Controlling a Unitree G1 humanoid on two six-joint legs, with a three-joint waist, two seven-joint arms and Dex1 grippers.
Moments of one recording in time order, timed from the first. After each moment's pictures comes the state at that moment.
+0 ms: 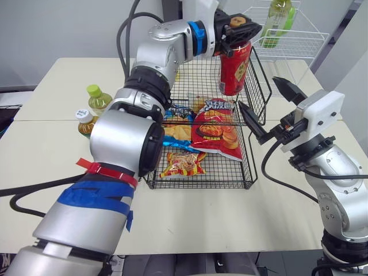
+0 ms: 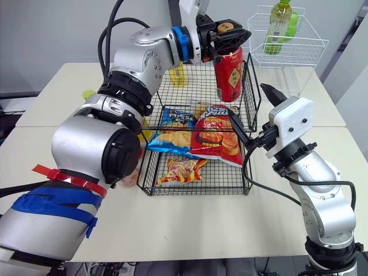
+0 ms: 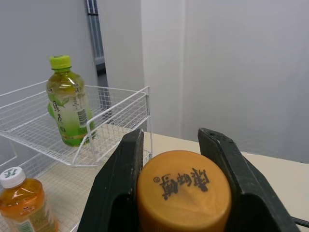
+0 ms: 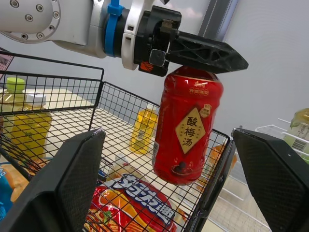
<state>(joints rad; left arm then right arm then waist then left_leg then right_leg) -1.72 0.15 0.06 1.26 -0.22 0.13 -0.91 -0.32 -0.45 -0.10 -0.74 0.32 0.50 0.32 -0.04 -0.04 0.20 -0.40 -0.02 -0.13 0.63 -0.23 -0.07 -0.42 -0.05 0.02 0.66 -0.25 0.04</state>
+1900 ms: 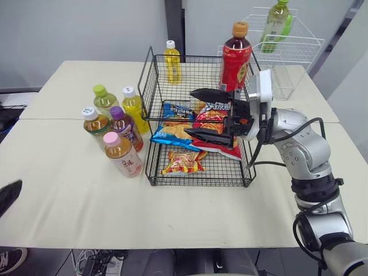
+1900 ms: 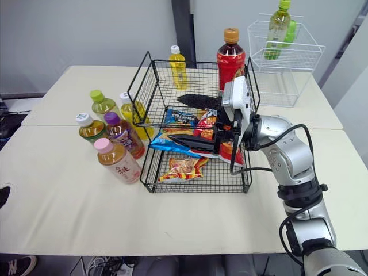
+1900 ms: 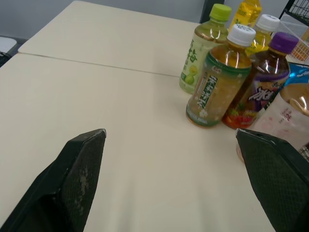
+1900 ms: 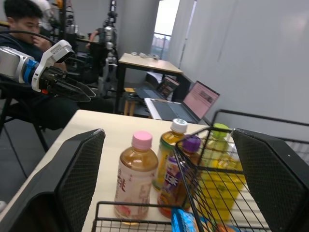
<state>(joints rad) 0.39 0.56 1.33 -0.45 -0.76 0.93 -0.89 -0.77 -0.38 0.10 -0.17 0.57 0.39 1.03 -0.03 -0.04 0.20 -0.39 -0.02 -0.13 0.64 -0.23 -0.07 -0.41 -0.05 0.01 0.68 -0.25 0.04</state>
